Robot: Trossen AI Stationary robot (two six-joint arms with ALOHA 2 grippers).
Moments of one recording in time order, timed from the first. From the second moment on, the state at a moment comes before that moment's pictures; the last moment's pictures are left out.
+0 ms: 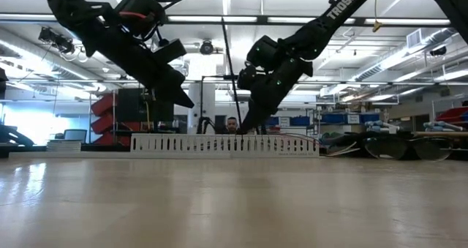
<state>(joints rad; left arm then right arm) 0.20 1.34 0.53 0.29 -0.46 0.12 -0.44 1.94 1.27 -0.20 -0.28 -0.29</state>
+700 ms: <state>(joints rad) 0.20 1.34 0.53 0.26 -0.46 0.10 -0.40 1.94 1.27 -0.33 -0.28 -0.32</state>
